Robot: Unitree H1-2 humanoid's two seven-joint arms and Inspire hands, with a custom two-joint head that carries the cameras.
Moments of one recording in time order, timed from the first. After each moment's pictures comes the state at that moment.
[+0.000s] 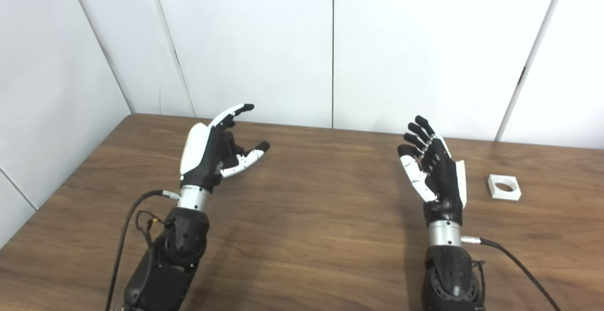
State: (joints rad) left arm -0.36 0.21 0.00 0.19 0.61 -0.16 0.30; right arm -0.47 -0.01 0.00 0.51 0.00 -0.45 -0.14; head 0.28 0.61
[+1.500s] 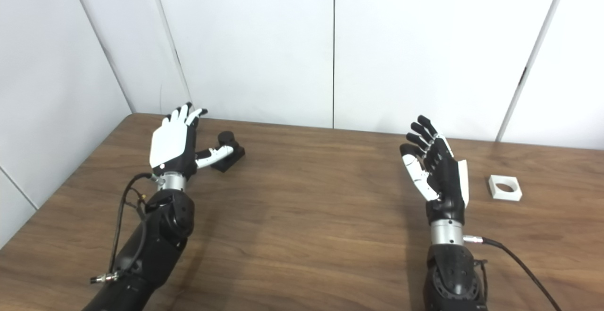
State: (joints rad) left arm -0.47 0.32 -0.09 0.42 0.77 0.26 0.33; right arm -0.47 -0.01 0.00 0.52 -0.02 -0.45 -0.14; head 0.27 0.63
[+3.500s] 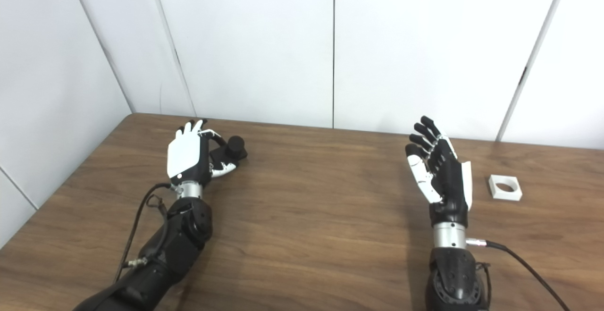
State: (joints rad) left arm -0.58 0.28 -0.17 0.81 0.63 0.11 0.63; right arm -0.45 -0.02 0.01 0.48 -0.05 -0.45 -0.18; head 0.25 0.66
